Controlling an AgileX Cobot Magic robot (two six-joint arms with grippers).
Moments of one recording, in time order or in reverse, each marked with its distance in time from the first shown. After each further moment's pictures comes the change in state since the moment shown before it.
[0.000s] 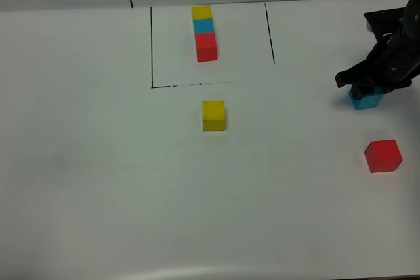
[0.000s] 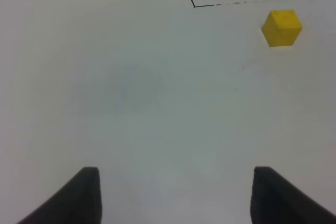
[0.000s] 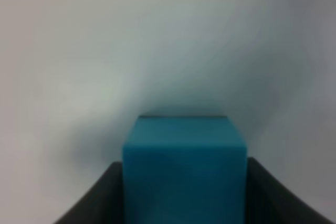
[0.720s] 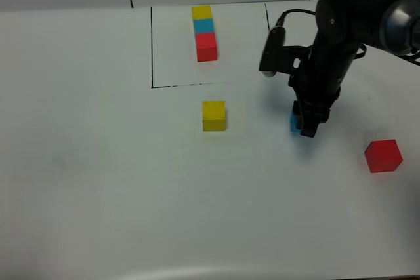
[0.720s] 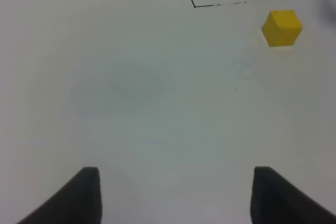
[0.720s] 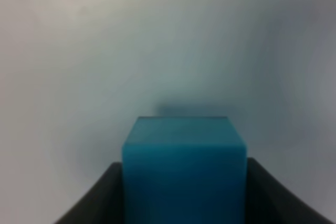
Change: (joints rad) left arm 0.000 0.000 0.000 0.000 0.000 0.000; right arm 0.363 -0.059 -0.063 -0.039 0.281 -0.748
